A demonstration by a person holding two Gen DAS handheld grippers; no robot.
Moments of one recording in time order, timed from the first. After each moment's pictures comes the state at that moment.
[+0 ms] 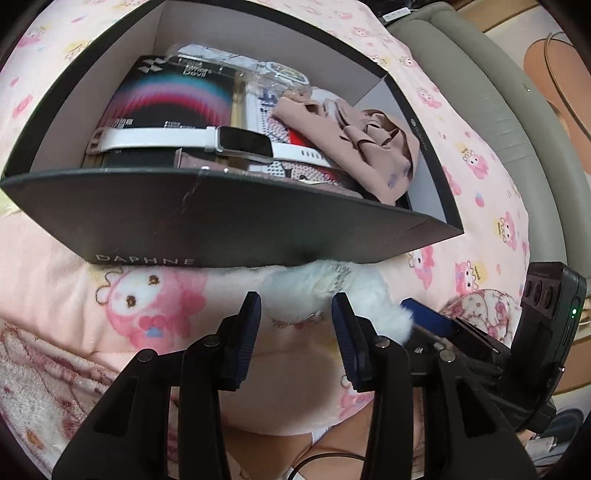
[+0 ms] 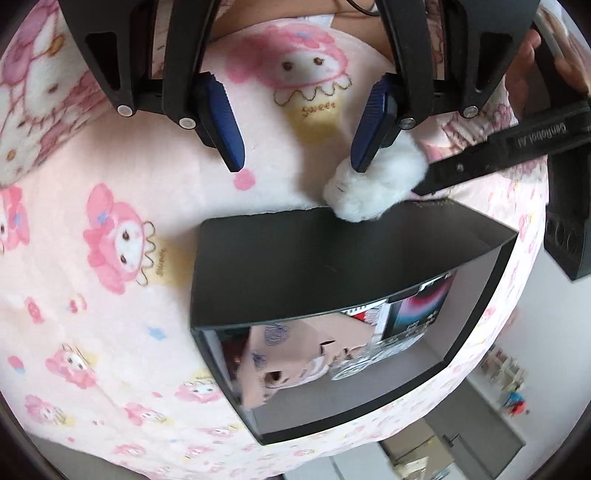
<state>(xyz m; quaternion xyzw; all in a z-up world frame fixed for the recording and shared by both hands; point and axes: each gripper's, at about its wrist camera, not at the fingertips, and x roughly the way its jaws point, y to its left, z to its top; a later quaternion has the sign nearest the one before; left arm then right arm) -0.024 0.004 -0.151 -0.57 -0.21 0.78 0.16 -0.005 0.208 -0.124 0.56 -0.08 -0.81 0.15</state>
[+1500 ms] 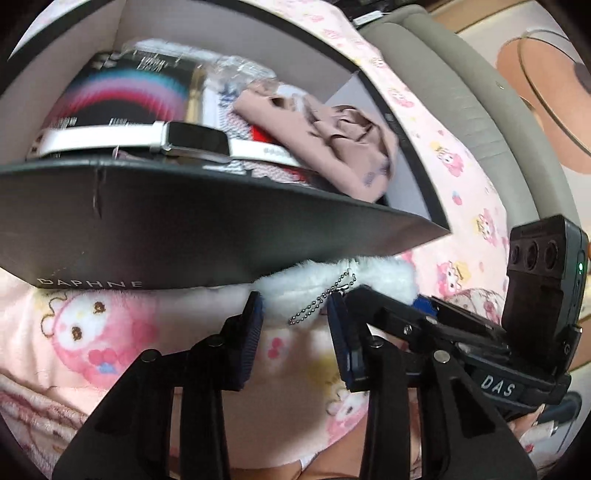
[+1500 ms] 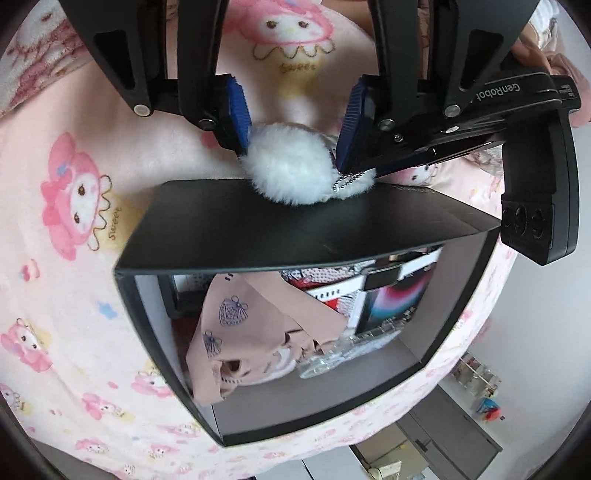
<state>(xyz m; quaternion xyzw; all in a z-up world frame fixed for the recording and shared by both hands) -0.036 0.014 -0.166 -0.54 -0.23 0.78 0.22 -0.023 0.189 -0.132 0.54 -0.10 -0.81 0.19</state>
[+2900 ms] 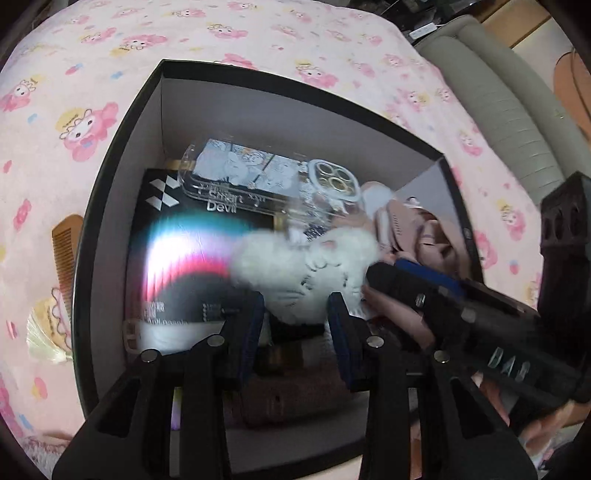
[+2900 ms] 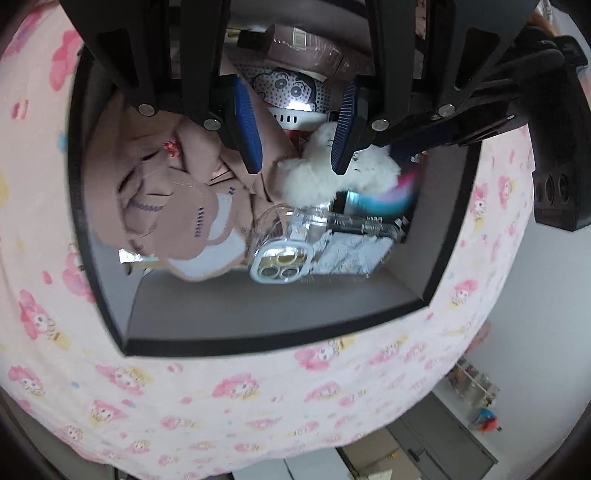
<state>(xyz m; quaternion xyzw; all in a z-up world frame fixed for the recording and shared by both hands) -0.141 -0.031 -0.138 -0.57 -0.17 0.80 0.09 -0.165 0.121 -0.112 0.57 -0.06 -0.79 0.21</state>
